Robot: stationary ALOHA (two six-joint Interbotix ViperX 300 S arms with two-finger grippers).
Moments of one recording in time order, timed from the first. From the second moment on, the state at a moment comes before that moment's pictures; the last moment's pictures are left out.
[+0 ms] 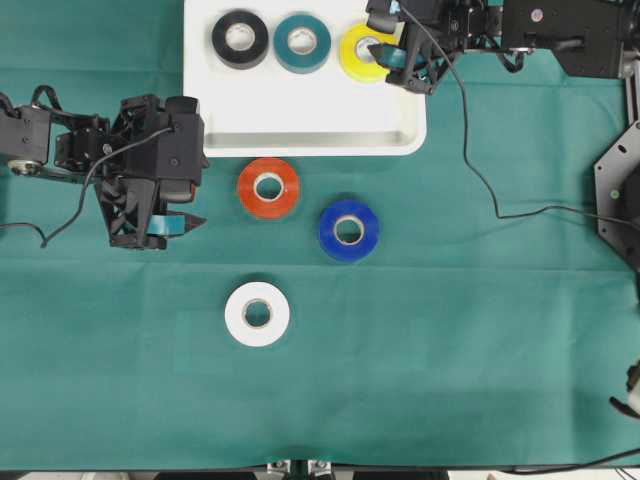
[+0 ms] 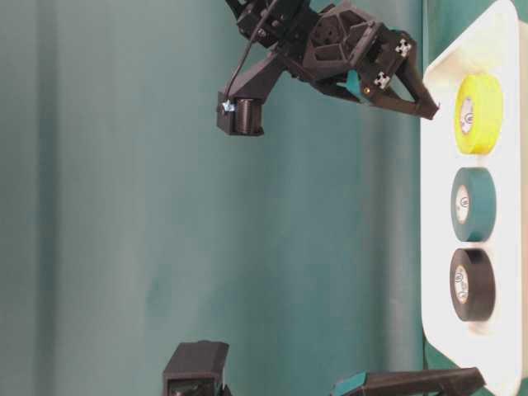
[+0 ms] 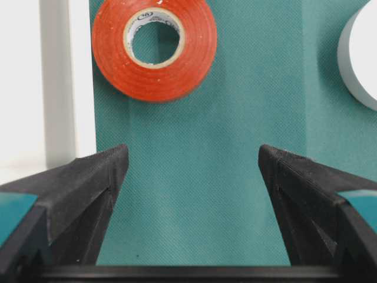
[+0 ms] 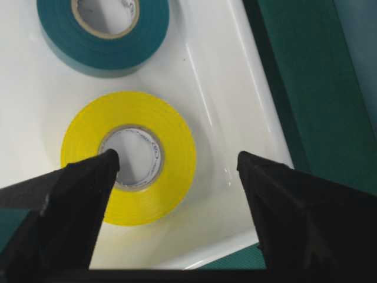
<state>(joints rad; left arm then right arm) -0.01 -0.20 0.83 -0.03 0.28 0.06 -0.44 0.00 0.67 -0.65 0.20 0.54</state>
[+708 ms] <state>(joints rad) -0.01 -0.19 0.83 -0.03 0.28 0.05 -0.33 -0.06 0.69 -0.66 0.16 0.54</state>
